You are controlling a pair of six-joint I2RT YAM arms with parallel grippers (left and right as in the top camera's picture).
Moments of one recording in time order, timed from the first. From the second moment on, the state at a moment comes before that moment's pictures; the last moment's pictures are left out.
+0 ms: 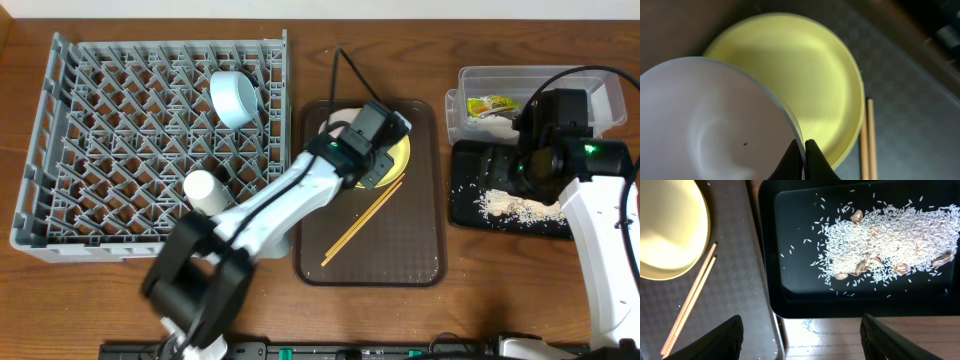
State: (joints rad) left arm -0.70 1.83 1.37 -0.52 -0.04 0.09; right arm -0.04 1.41 1.23 -1.09 -0.05 0.20
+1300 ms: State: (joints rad) left arm 0.25 1.79 1.37 -0.92 1.31 -0.13; right arm -0.04 1.41 1.23 -1.09 -0.04 0.20
